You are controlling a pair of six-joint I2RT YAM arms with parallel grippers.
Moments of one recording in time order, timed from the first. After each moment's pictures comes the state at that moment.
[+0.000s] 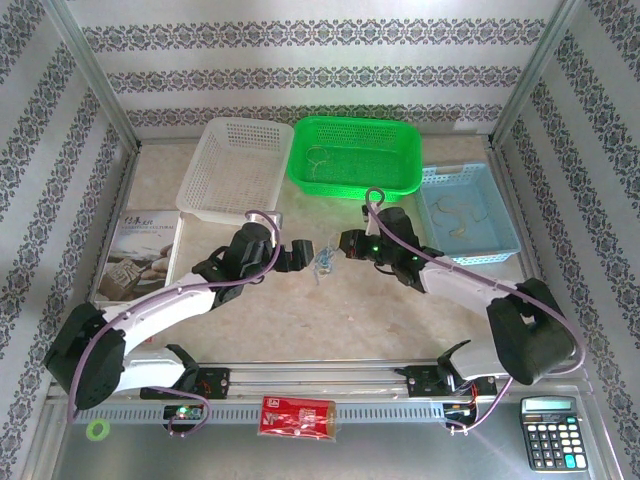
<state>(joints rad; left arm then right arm) -0.65 1.25 0.68 0.01 0.00 -0.60 0.52 1.37 0.66 0.19 -0.35 0.70</state>
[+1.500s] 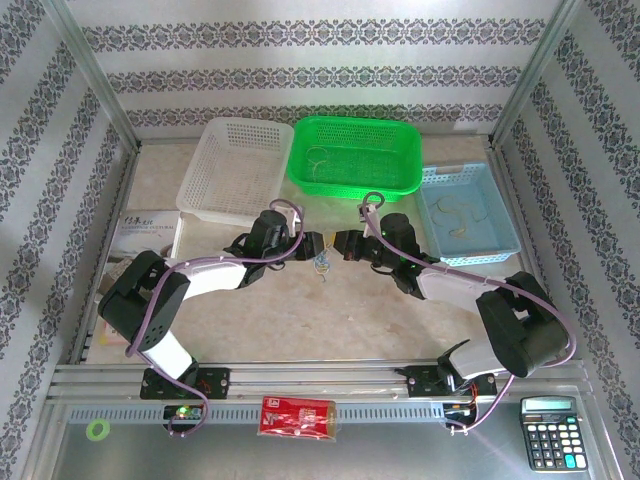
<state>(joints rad) -0.59 1.63 0.77 0.35 0.28 -0.69 0.51 1.43 0.57 0.47 -0.45 0.71</state>
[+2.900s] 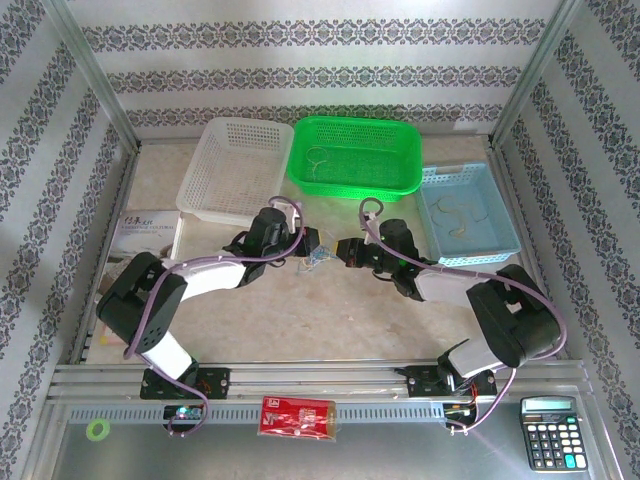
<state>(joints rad) -0.59 1.60 0.77 0.36 0.25 -0.67 0.50 1.50 0.53 0.49 -0.45 0.71</state>
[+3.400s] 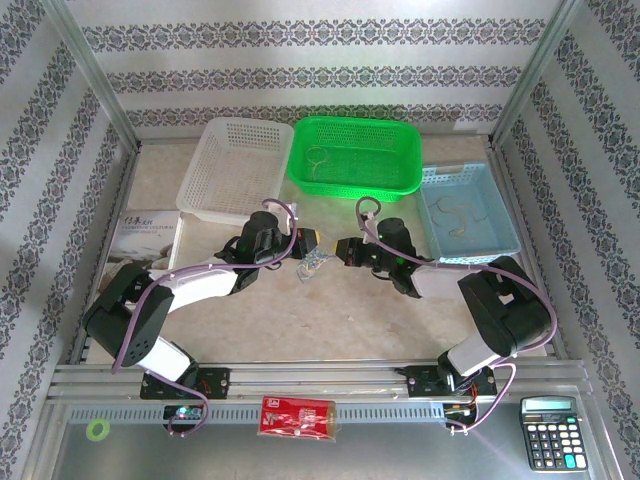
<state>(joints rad) -0.59 1.52 0.71 0.42 0.28 -0.69 0.48 1.55 0.55 0.51 -0.46 0.70</state>
